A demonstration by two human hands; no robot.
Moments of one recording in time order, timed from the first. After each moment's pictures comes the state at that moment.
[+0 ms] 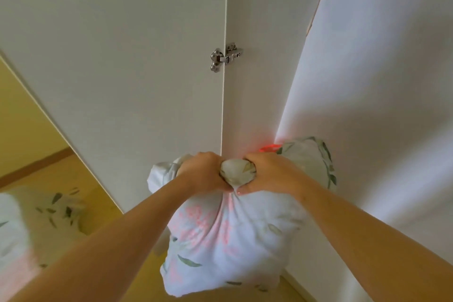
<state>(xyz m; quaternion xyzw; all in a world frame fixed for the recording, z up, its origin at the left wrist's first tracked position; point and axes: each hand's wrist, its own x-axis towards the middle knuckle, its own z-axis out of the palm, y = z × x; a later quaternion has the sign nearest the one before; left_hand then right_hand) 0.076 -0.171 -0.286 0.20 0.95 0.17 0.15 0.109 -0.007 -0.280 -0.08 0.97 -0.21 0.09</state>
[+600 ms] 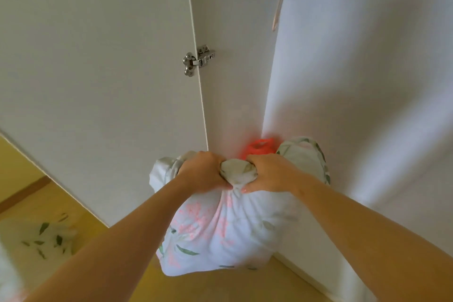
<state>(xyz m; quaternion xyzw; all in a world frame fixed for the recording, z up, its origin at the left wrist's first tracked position) 0.069 -0.145 -0.284 0.28 0.94 0.16 0.13 0.120 0.021 -0.294 -0.04 0.98 -0.19 0.09</state>
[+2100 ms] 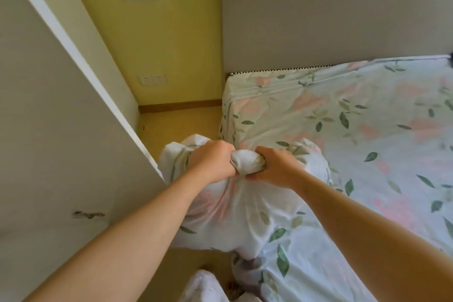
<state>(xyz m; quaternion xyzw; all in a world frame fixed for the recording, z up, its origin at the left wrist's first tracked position) 0.564 -0.155 -0.347 0.96 0.14 -0.10 0.22 0.629 -0.304 -0.356 0.91 0.31 -0.21 -0.19</state>
